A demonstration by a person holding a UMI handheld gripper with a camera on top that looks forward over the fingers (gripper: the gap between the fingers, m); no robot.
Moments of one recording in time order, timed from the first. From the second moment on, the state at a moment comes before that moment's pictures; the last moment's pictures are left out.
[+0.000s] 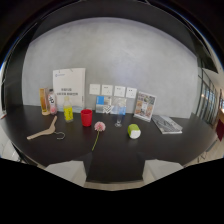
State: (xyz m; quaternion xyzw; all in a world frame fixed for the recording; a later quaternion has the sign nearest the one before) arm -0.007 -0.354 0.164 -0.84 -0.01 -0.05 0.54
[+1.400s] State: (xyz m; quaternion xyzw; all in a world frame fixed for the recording) arm -0.153 -0.086 0.072 -0.87 -0.03 -0.04 0.49
